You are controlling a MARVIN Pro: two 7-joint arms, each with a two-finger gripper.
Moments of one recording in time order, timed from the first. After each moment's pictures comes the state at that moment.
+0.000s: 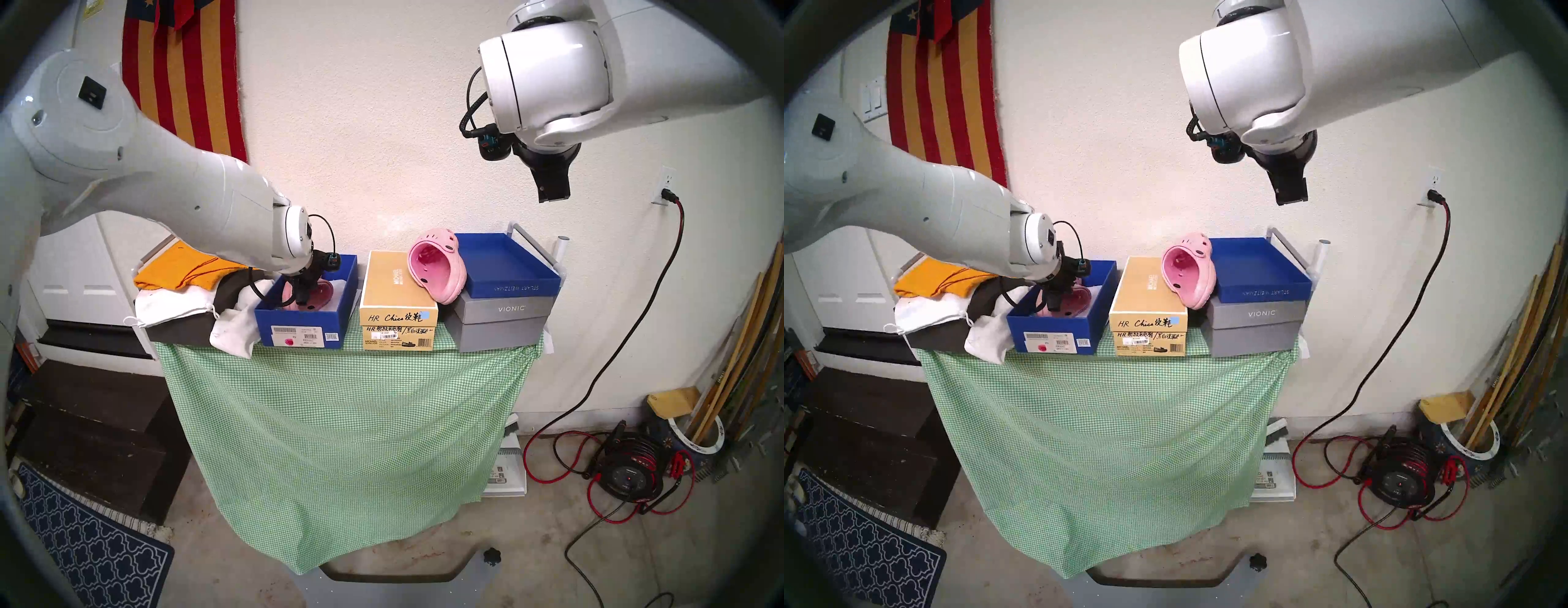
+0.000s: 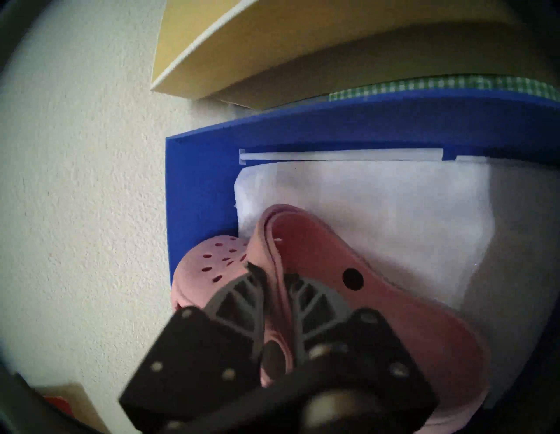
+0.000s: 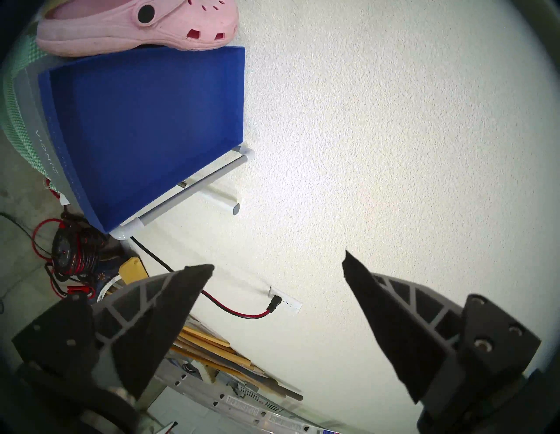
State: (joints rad) left arm -0.52 -1.32 1.25 -1.26 -1.29 0.21 -0.11; right arm 1.29 -1.40 -1.10 -1.82 1.30 0.96 0.11
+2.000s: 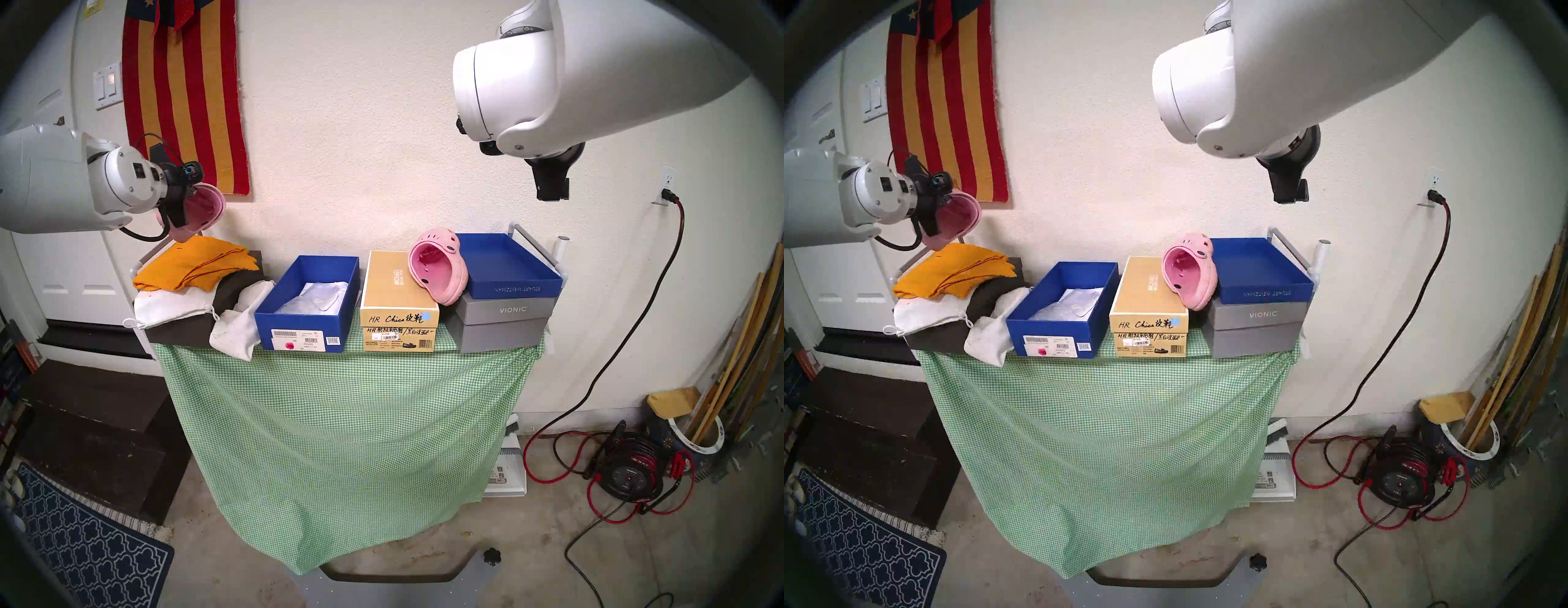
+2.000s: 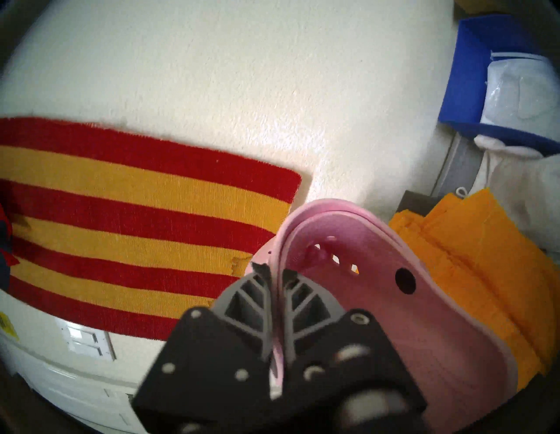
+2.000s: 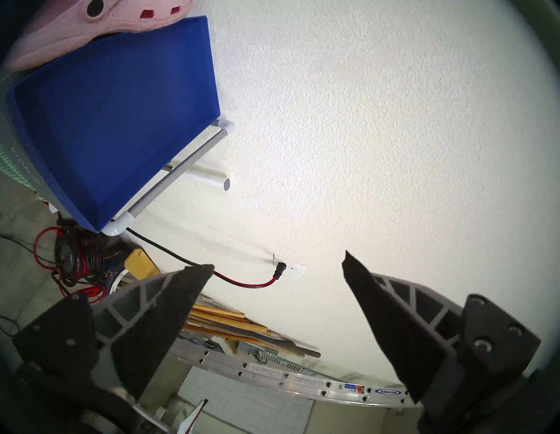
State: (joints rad) left arm -0.95 -0.78 1.41 -1.40 -1.06 0.07 0.20; right arm 1.34 -1.60 -1.20 -1.82 1.81 0.96 -0.24
